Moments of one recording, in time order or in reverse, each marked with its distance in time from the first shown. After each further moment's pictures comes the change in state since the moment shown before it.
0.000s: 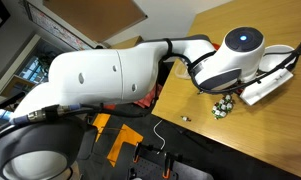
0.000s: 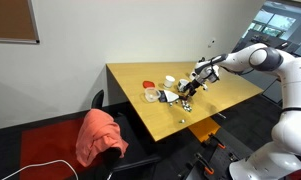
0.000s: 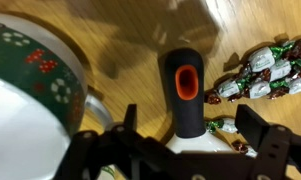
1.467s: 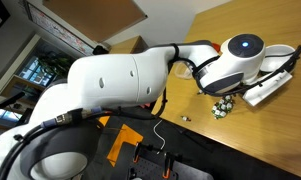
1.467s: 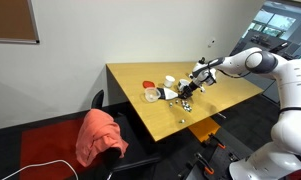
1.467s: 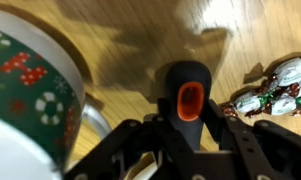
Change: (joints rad) arm -0.029 0.074 0.047 0.048 -0.038 0.044 -0.020
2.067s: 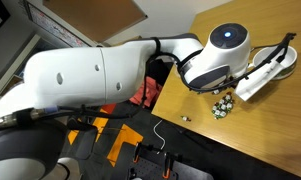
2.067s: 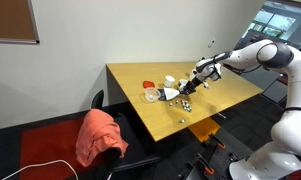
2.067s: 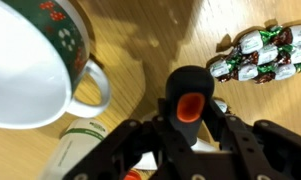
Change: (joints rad) arm -0.006 -0.172 0.019 -0.151 -0.005 0.016 -0.019
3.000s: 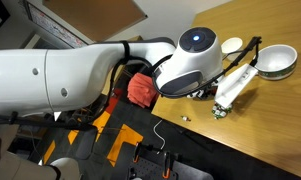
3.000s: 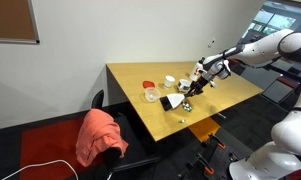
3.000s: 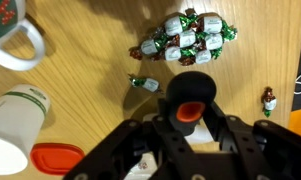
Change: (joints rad) arm 0.018 -0.246 -0.010 -0.273 0.000 -0.050 -0.125
